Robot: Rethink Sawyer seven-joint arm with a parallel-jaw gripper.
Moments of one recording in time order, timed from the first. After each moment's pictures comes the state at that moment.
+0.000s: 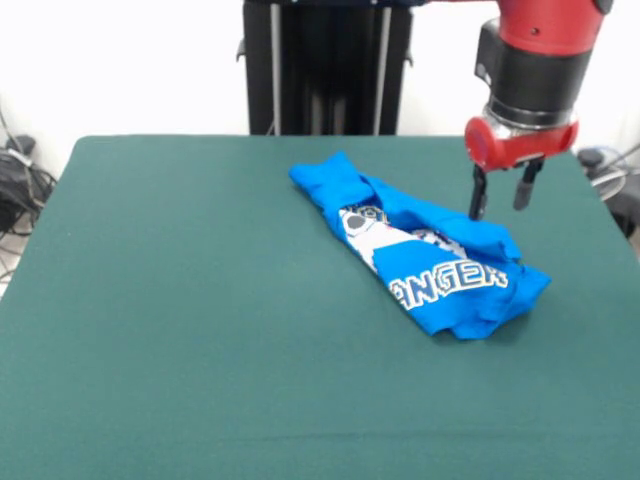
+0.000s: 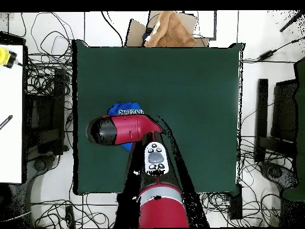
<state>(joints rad) -0.06 -0.63 0.10 1.72 -0.12 0.46 1.42</state>
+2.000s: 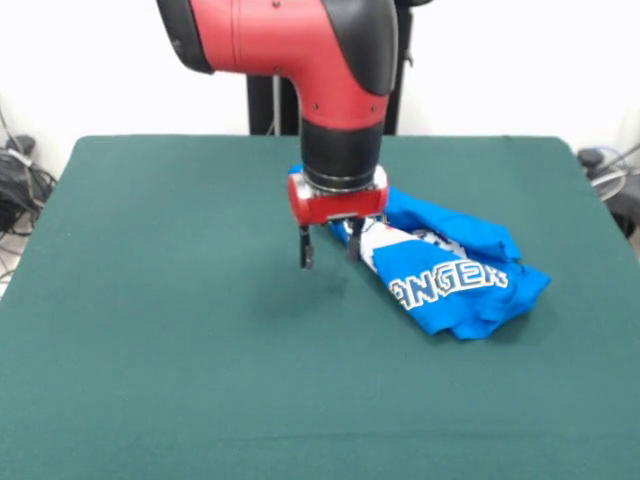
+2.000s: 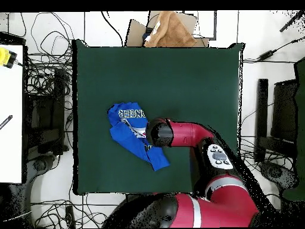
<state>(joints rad) -0.38 -0.46 0.13 1.70 -0.31 0.30 1.42</state>
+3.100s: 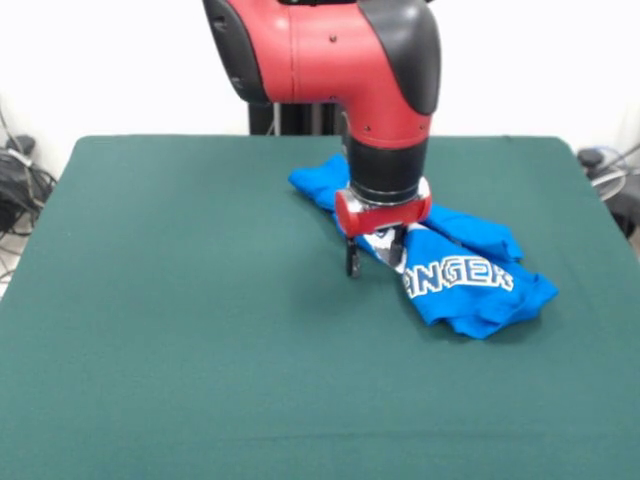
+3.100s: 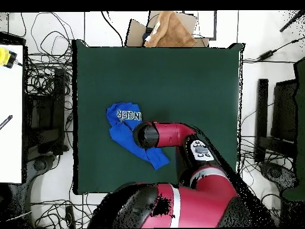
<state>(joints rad) -0.32 -0.42 0.14 1.70 -0.31 0.29 1.42</state>
